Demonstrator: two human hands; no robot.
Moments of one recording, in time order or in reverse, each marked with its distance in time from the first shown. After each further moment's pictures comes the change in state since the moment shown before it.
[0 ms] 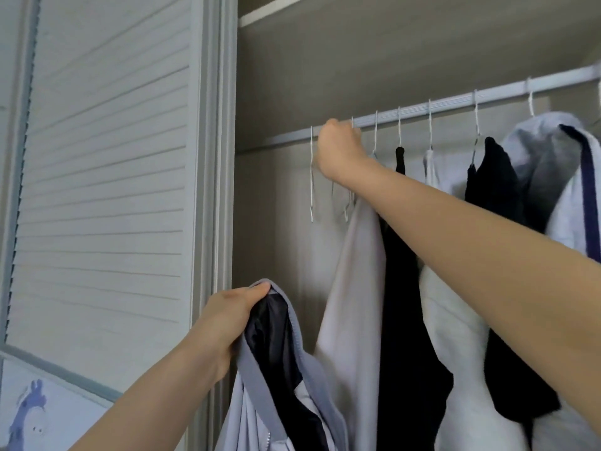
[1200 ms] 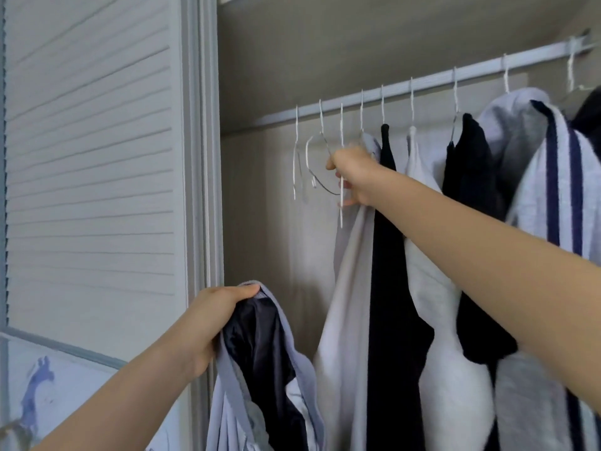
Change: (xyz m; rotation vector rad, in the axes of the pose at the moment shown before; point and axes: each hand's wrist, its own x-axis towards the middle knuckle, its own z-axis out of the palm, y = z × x) left_hand -0.031 -0.008 -0.013 0.153 -0.053 -0.126; right_hand -0.073 0.037 -0.006 1.106 -0.339 0.612
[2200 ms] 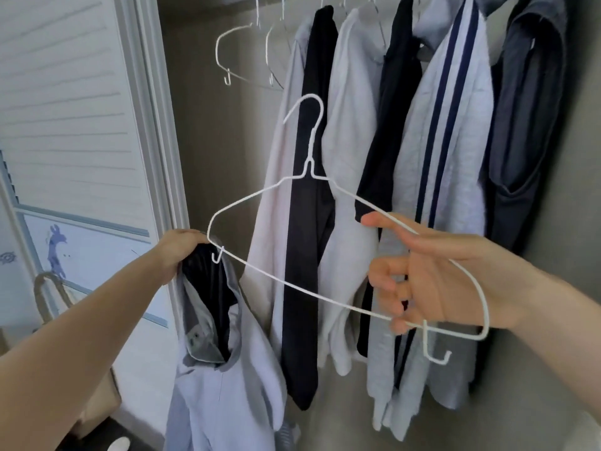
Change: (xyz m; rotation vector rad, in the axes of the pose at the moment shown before) left_hand -0.028 -0.097 0.024 0.233 0.209 -0.065; right_hand -0.252 0.165 -0.218 0.741 -1.203 0.425
